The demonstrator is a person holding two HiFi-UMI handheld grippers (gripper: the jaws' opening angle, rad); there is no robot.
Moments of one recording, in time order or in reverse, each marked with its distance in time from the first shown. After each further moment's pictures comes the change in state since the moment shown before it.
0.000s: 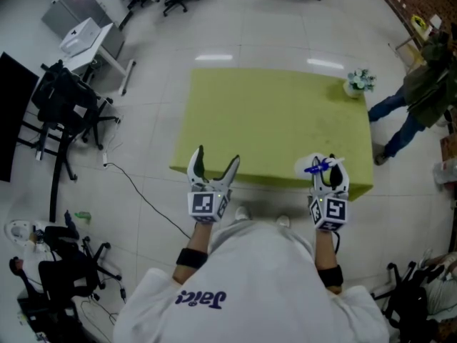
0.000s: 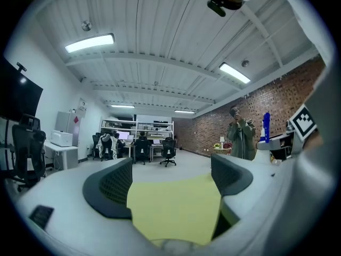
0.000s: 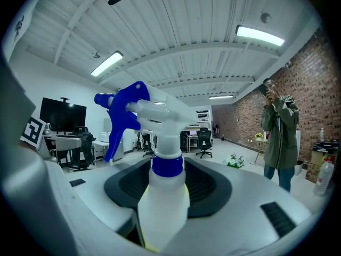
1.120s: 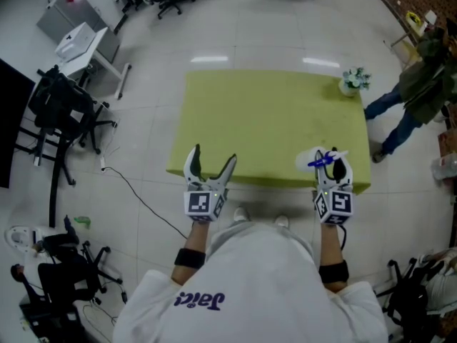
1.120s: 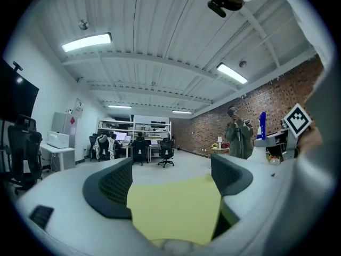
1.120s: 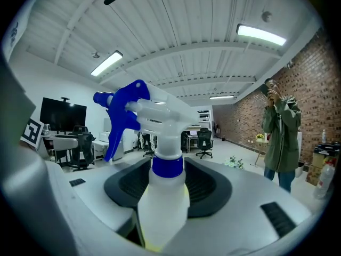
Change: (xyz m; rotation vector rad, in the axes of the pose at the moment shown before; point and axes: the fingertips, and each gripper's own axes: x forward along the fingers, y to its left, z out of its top) left arm 0.013 -0.005 0.007 0.017 -0.006 -0.028; right arm 0.010 -0.027 0.012 0.007 0.006 -0.005
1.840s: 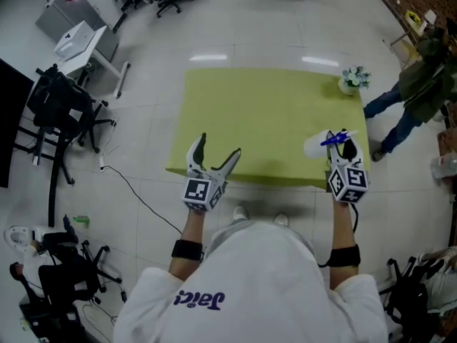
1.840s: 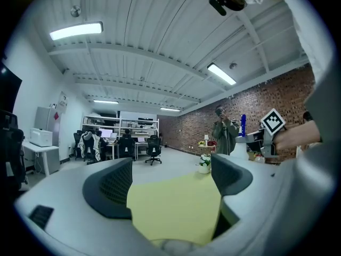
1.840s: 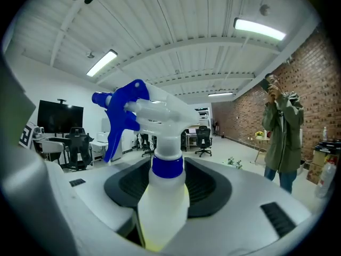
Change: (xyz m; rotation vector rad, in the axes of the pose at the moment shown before) left arm 0.023 -0.008 0.004 0.011 0.035 -0.153; right arm 0.039 -0.046 0.017 0.020 0.033 -0.014
